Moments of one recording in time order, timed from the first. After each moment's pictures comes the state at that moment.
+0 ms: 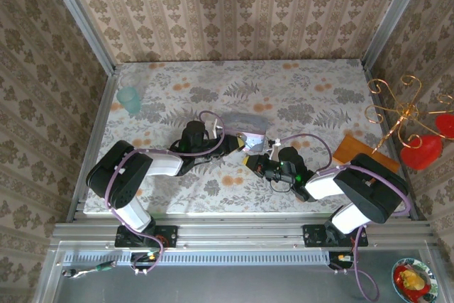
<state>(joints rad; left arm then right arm) -0.67 1.66 0.60 0.69 0.63 -1.04 0.67 1.53 0.28 0.90 -0.32 1.24</state>
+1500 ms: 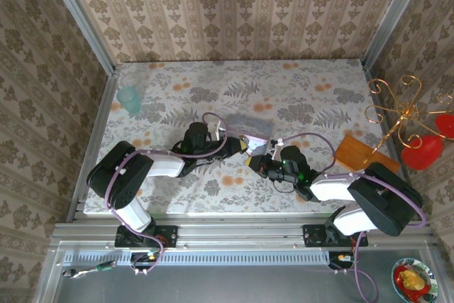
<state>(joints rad) -0.70 1.66 0.60 0.68 0.63 -1.02 0.65 1.39 0.29 0.72 -0.32 1.20</state>
